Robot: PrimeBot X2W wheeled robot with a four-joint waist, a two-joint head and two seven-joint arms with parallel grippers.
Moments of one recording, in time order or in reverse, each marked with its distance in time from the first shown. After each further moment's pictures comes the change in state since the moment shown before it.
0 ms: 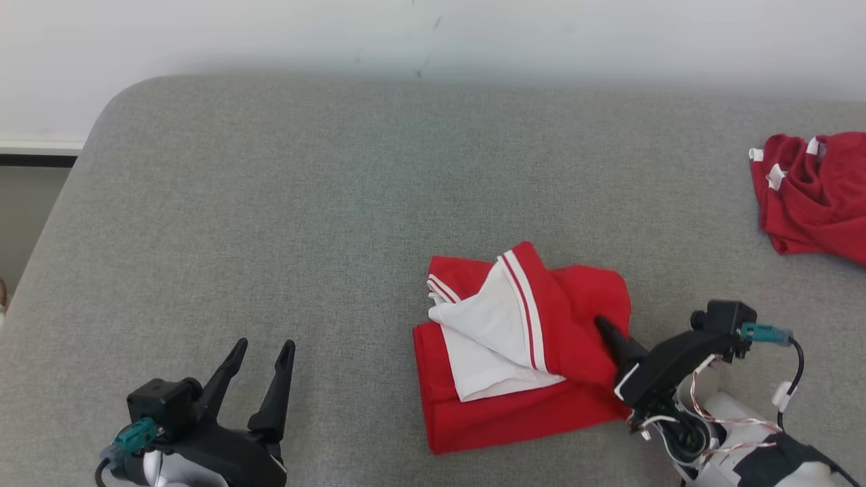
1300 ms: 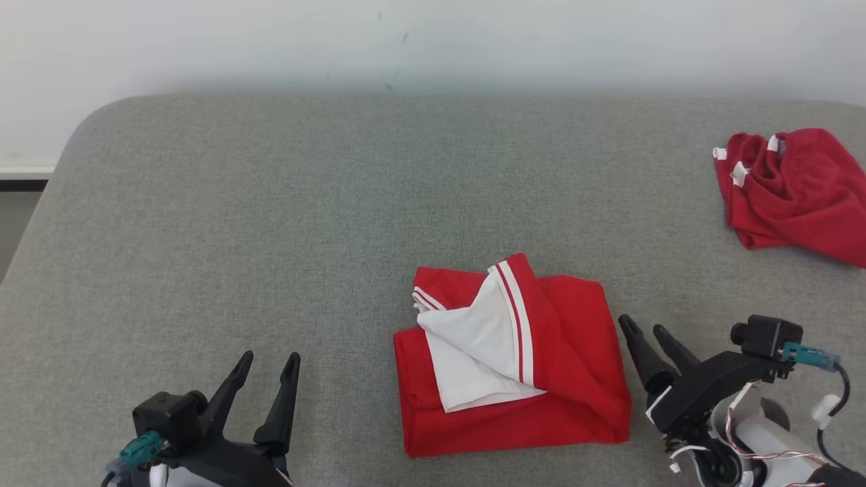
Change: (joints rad) left arm 0.037 -0.003 -0.004 -0.029 -0.008 0.018 0.000; right arm 0.135 -0.185 -0.005 -0.344 -0.094 -0.169 -0.108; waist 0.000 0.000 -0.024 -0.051
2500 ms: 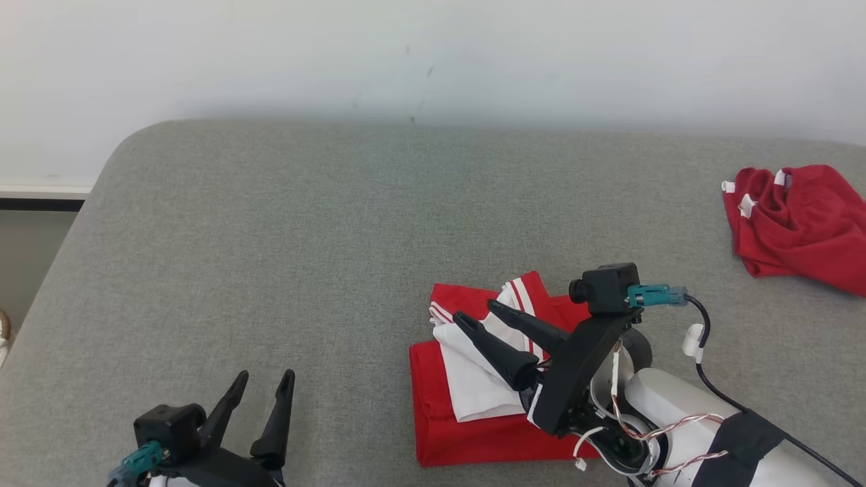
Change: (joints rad) left arm 0.007 -0.012 -0.009 0.065 -0.028 0.001 0.000; right arm -0.200 0.130 0.204 -0.126 -0.120 0.107 0.188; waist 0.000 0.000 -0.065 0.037
